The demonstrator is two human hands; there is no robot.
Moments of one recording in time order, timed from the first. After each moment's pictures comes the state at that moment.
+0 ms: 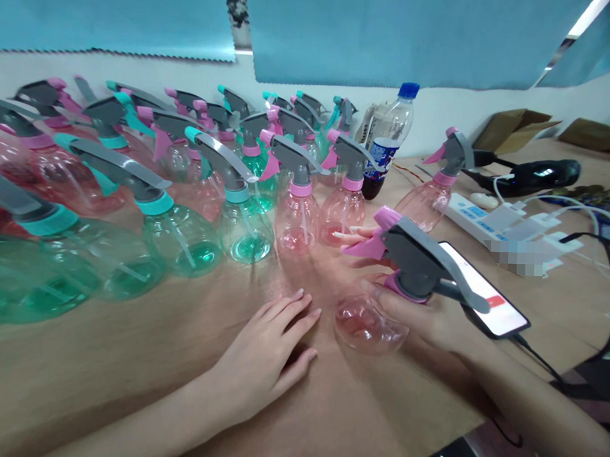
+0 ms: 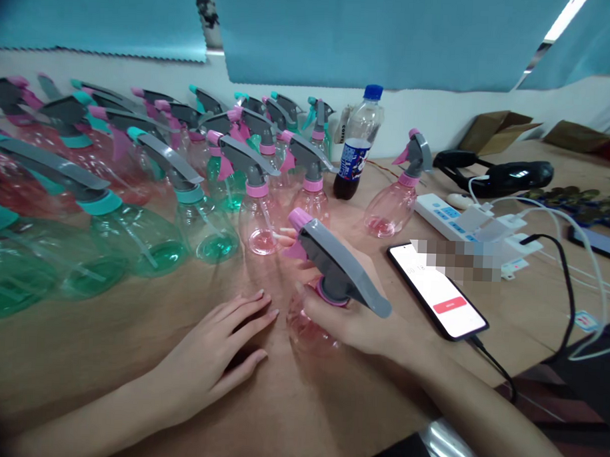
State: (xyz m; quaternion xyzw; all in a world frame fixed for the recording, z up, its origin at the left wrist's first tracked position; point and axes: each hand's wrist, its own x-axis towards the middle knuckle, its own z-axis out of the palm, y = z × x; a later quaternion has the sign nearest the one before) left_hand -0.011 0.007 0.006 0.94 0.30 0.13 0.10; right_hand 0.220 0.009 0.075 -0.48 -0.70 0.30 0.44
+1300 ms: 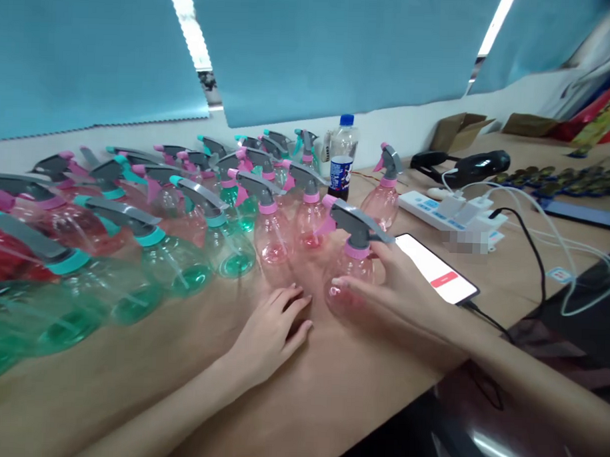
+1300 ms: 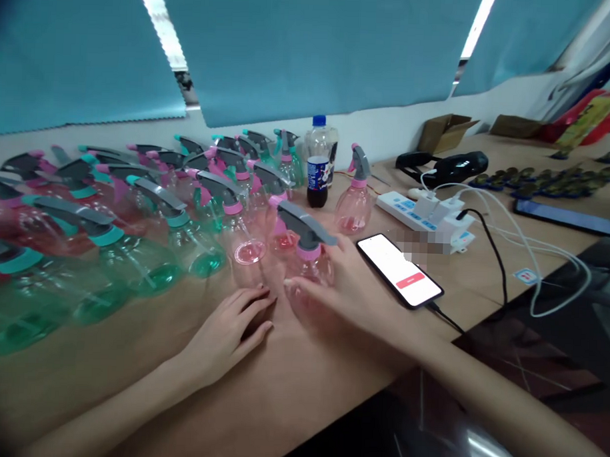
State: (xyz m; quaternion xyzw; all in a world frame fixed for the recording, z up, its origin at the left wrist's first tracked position) left_hand 0.017 0.022 0.008 0.94 0.31 0.15 0.06; right_hand 0.260 -0.006 0.054 -0.56 -0.72 0.12 0.38
